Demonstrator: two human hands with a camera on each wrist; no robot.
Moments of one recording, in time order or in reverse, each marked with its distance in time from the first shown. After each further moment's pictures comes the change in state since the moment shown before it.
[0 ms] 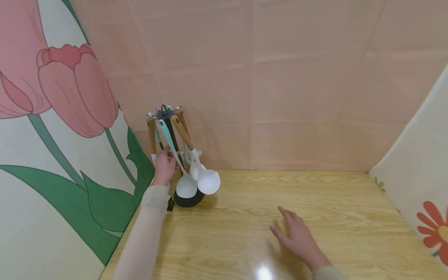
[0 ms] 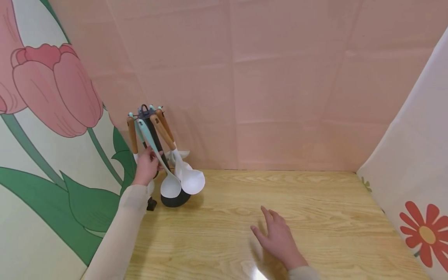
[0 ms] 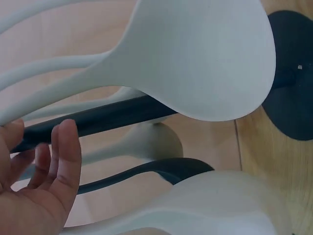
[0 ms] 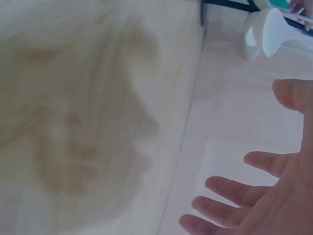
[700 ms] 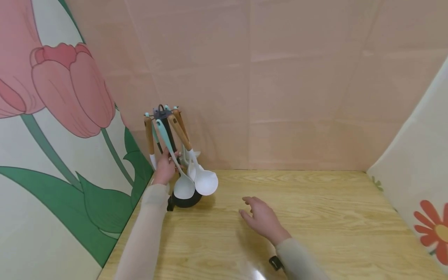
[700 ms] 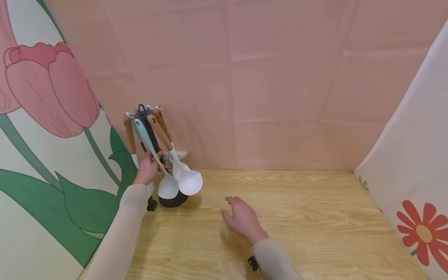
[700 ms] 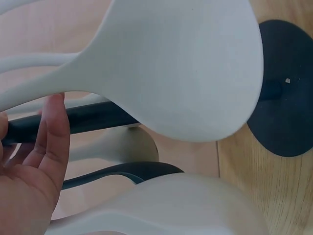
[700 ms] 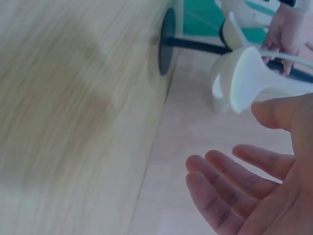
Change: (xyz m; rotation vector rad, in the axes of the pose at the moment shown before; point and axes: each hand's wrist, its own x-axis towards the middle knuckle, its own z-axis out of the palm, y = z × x) left_hand 0.004 -0.012 0.009 -0.106 -0.119 -0.104; right_hand 0.066 -0.081 0.020 0.078 -0.151 -0.040
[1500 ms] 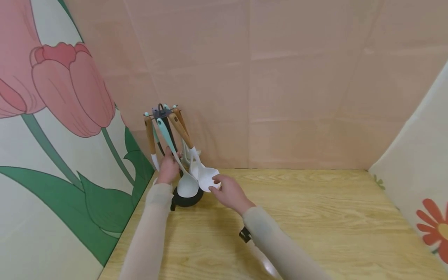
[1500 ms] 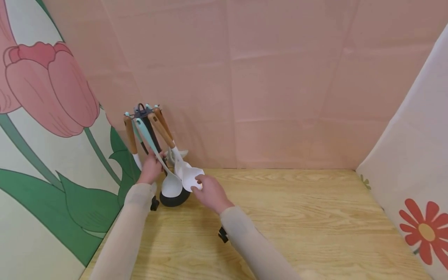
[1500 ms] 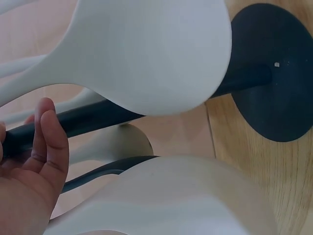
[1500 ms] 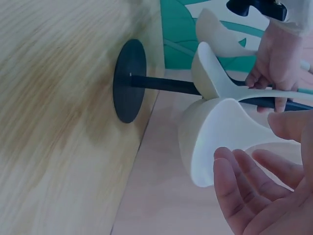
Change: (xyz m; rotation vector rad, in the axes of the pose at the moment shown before) left_hand 0.002 -0.004 0.009 0.198 0.055 0.083; right_hand 0.087 -0.071 0.015 0.164 -0.002 -0.112
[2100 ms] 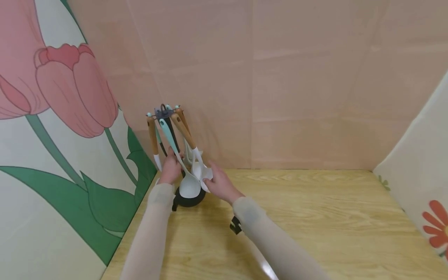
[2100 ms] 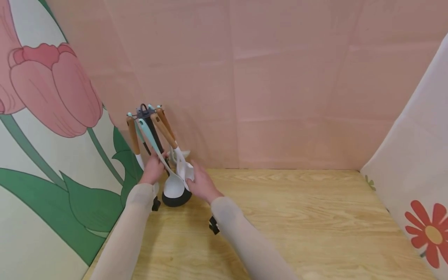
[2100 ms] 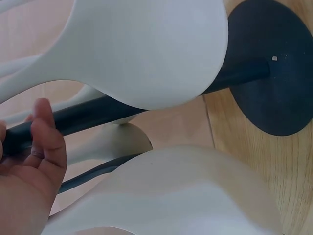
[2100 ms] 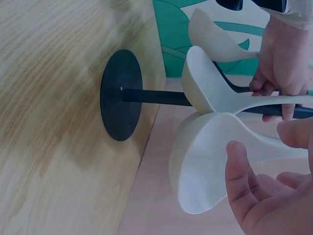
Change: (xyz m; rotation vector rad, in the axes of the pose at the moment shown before) left_hand 0.006 -0.003 -0.001 0.019 -0.027 0.007; right_hand 0.036 -0.017 0.014 0.145 -0.014 -0.008
